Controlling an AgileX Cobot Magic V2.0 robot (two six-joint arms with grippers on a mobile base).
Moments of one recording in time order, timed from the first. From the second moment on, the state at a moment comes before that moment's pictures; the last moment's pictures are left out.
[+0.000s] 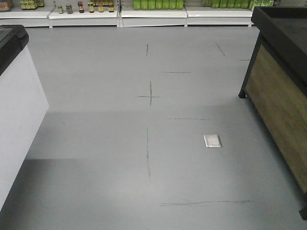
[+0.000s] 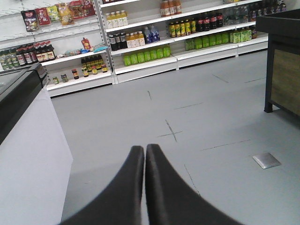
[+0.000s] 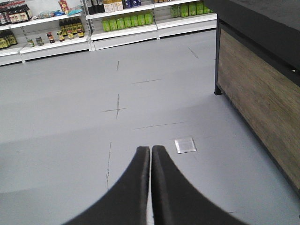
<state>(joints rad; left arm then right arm) -0.04 -0.01 0.03 -0.37 0.17 0.51 0.00 -0.01 0.03 -0.21 0.32 0.30</state>
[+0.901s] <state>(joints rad) -0.04 -0.01 0.03 -0.37 0.17 0.51 0.00 -0.01 0.03 -0.21 0.32 0.30</state>
